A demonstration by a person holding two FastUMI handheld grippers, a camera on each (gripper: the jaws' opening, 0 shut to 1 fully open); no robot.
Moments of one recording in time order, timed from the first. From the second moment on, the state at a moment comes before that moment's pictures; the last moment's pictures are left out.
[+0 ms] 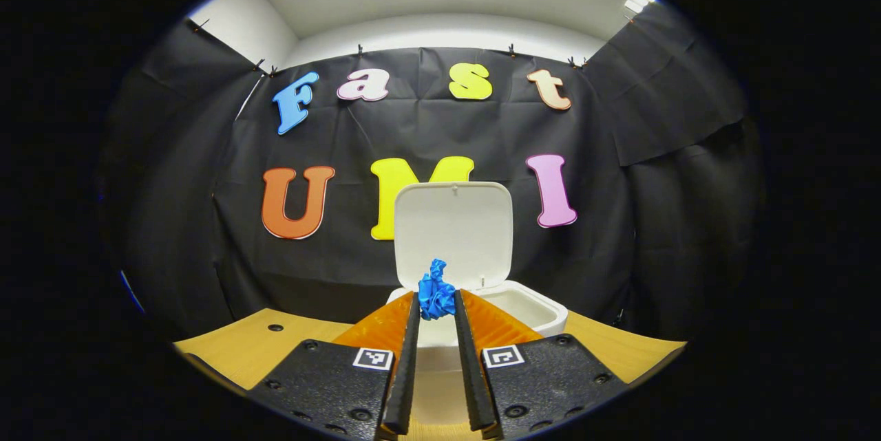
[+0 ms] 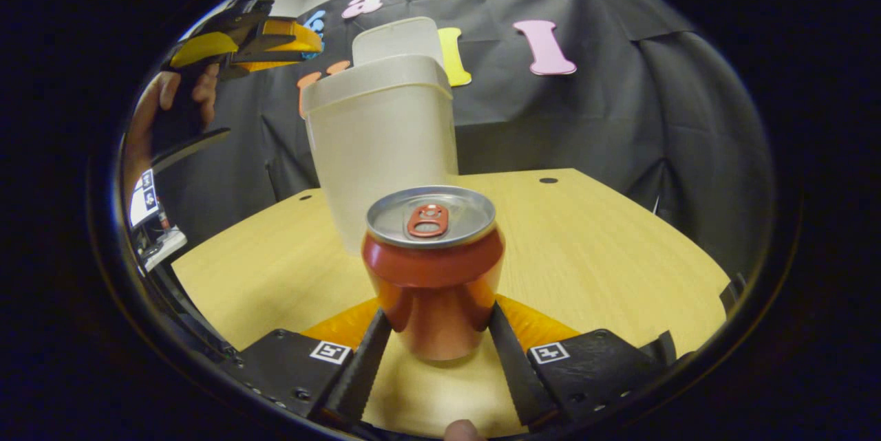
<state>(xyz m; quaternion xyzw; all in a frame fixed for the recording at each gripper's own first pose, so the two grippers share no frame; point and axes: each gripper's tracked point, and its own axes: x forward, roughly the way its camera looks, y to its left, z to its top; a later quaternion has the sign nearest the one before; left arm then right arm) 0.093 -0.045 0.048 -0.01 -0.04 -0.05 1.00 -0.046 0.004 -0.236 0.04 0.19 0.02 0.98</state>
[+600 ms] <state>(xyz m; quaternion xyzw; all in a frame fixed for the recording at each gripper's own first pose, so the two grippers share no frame) 0.133 -0.061 0.028 -0.02 -0.01 -0.05 1.00 -0.041 -0.045 -0.214 0.07 0.17 -0.01 0.98</state>
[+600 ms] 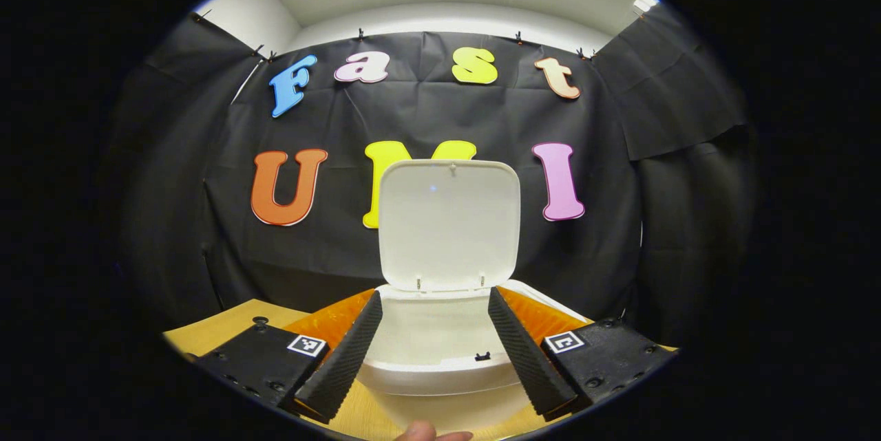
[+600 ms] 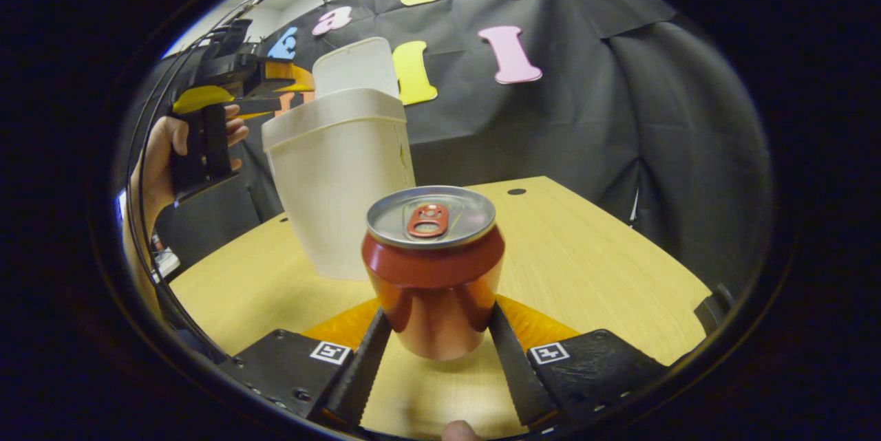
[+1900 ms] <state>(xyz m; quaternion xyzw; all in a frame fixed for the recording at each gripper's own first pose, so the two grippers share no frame) 0.045 0.021 -0.019 -0.04 0.02 -0.03 1.00 0.006 -0.018 -0.031 -0.01 0.04 0.03 1.00</state>
